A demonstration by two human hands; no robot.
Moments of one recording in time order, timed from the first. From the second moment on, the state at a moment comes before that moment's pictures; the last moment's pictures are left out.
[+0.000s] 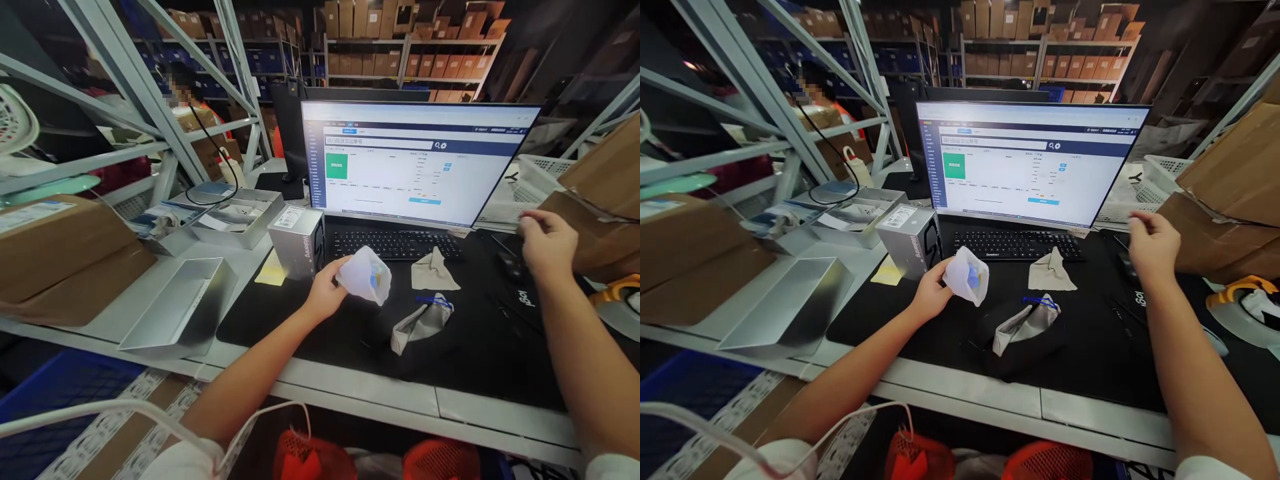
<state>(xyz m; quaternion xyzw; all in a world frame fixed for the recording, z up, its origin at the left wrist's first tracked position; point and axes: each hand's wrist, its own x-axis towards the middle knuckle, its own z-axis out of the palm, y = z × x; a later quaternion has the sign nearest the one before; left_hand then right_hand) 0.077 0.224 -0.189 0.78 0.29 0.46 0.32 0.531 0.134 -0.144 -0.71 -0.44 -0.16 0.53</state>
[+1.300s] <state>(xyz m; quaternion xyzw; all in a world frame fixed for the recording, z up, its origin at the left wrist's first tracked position) 0.081 0.227 -0.189 0.85 0.37 0.27 0.27 0.382 0.120 -0.135 -0.52 -0.67 0.05 0.52</state>
